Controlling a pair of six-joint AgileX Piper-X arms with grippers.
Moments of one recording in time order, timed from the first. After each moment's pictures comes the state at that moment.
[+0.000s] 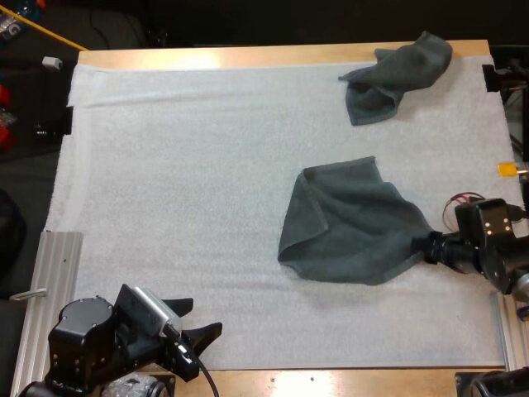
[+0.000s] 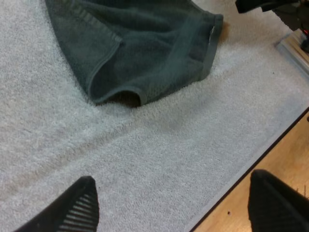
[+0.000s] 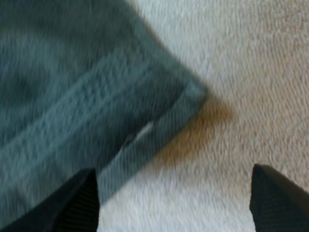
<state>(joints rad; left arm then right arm) -0.22 0.29 -0.66 1.21 0.62 -1.76 0.19 1.09 -0.62 0.80 0.04 -1.46</state>
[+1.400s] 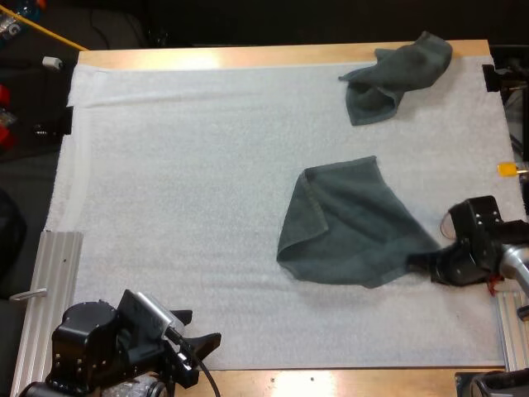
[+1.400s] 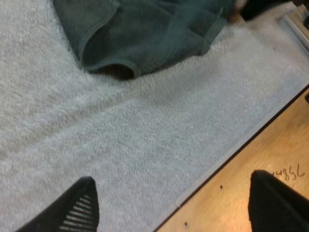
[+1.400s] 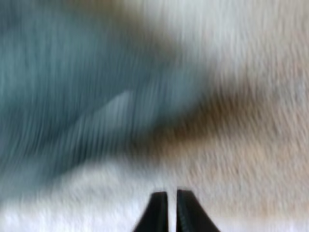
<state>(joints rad) -0.22 0.29 -0.66 1.29 0.62 -1.75 0.15 1.26 -0.62 0.96 -0.14 -1.60</state>
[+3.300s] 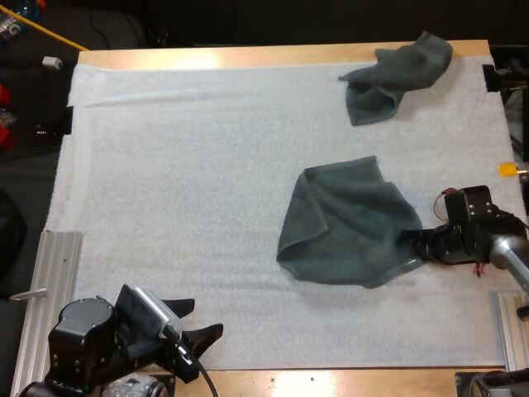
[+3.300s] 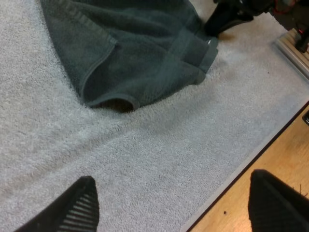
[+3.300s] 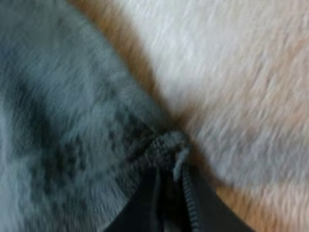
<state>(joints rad) -0.22 0.29 -0.66 1.21 0.63 -1.75 0.14 1.38 -0.62 0.66 -0.14 -1.49</state>
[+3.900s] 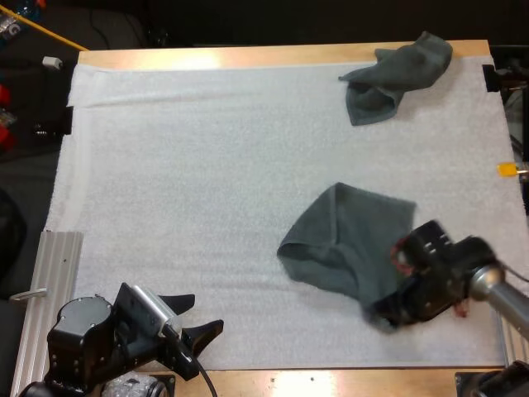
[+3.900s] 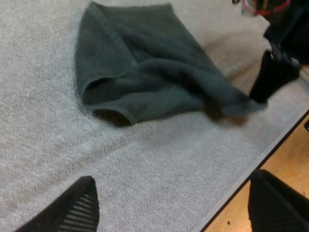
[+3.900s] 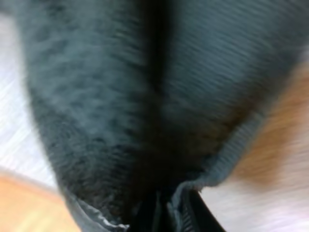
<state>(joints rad) -0.22 0.29 -0.66 1.18 0.63 -1.75 0.58 1.22 -0.62 1.06 -0.36 -1.55</state>
